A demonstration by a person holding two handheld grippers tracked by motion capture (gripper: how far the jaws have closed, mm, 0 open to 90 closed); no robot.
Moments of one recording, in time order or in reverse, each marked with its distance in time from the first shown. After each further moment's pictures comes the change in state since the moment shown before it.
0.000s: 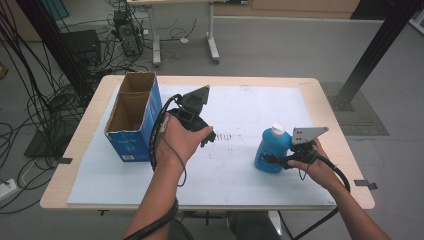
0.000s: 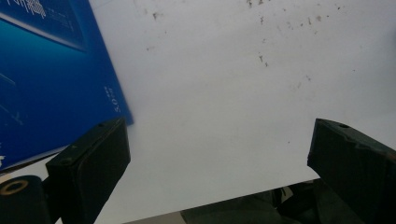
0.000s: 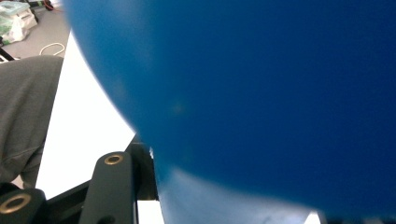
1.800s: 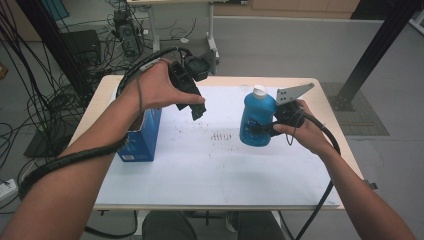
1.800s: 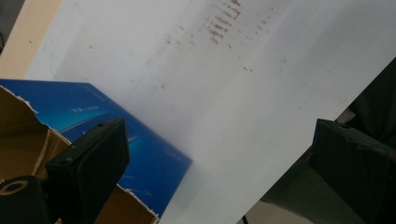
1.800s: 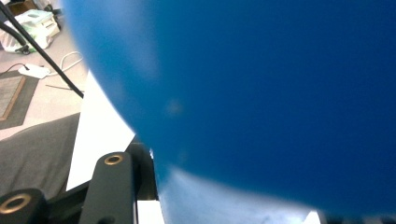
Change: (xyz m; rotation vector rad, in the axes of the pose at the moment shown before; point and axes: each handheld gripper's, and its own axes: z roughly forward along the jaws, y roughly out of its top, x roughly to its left) left arm 0.033 0.049 -0.080 -0.049 -0.077 0.620; right arm -0.025 0.121 0.017 0.025 0.078 -0.015
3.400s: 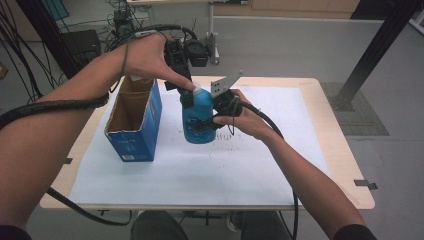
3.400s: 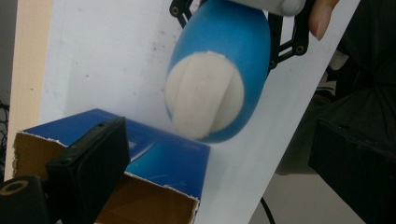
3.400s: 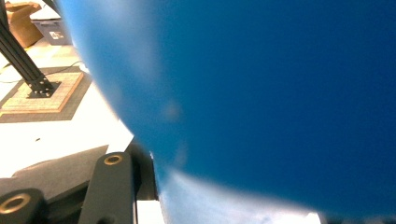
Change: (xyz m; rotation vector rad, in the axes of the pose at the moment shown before) left arm 0.017 0.008 -0.026 0.051 -0.082 0.274; right arm 0.014 0.080 0.126 -0.023 0.238 -0.118
